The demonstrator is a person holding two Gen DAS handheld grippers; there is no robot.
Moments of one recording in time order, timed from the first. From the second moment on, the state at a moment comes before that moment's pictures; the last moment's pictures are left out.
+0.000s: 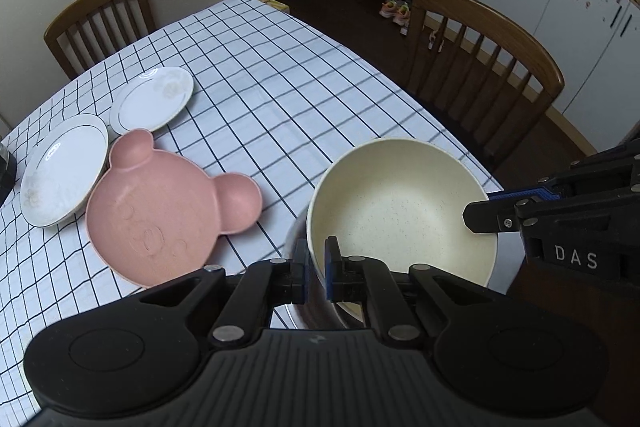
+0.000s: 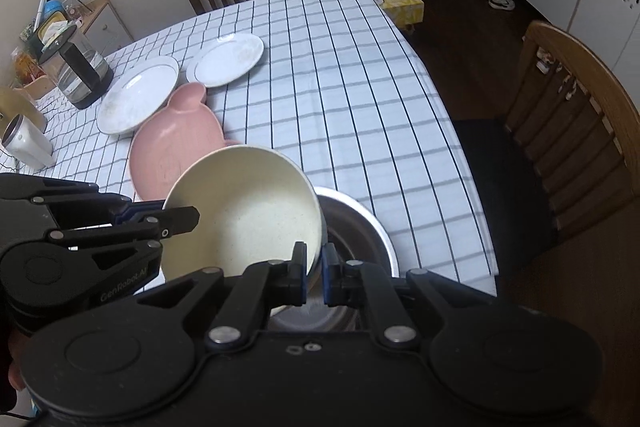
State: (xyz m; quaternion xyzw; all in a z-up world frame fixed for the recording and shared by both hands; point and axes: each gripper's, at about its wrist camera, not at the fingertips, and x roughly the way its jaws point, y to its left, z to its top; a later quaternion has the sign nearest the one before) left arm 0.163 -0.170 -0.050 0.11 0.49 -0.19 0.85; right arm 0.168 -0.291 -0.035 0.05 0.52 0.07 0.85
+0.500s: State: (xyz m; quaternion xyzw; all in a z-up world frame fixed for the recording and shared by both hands) left arm 0.146 -0.185 -0.086 0.13 0.48 -0.19 0.84; right arm 0.144 -0.298 -0.073 0.04 0.53 0.06 0.85
